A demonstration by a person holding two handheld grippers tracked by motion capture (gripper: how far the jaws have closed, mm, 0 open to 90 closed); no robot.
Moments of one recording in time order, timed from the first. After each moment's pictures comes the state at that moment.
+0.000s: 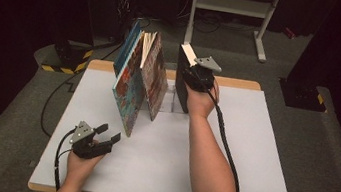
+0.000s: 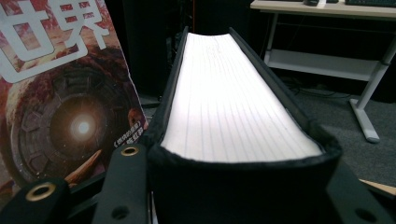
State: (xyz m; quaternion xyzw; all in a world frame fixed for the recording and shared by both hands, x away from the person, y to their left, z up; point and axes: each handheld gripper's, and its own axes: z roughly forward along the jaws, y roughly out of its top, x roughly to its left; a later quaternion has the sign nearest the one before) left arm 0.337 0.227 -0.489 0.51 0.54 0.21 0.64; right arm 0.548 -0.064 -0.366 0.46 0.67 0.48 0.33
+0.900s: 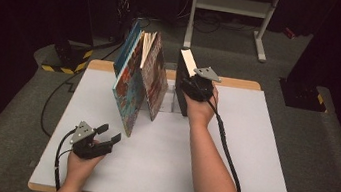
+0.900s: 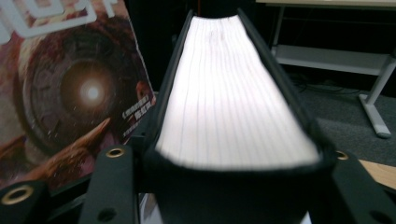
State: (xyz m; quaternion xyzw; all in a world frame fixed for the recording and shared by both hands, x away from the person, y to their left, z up) left arm 0.337 0.225 -0.489 0.51 0.54 0.21 0.64; right arm 0.530 -0.070 -0.389 0.46 0.67 0.49 0.31
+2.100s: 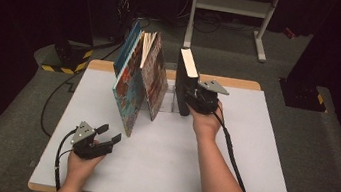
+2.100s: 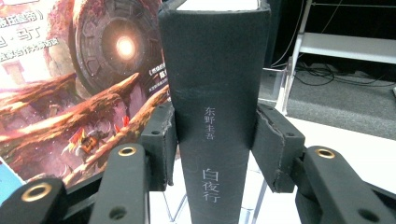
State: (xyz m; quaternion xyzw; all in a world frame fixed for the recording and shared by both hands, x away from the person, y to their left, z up) left arm 0.337 0.225 -0.490 0.51 0.54 0.21 0.64; right arm 0.500 -0.090 -0.401 0.44 0.69 0.50 0.27
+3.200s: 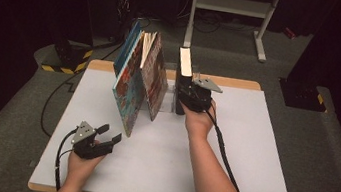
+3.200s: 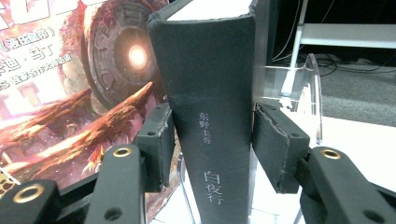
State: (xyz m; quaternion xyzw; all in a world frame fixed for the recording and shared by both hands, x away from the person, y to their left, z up) left arm 0.338 0.224 -0.491 0.52 0.53 0.21 0.63; right arm 0.500 -0.070 -0.399 0.47 0.68 0.51 0.26
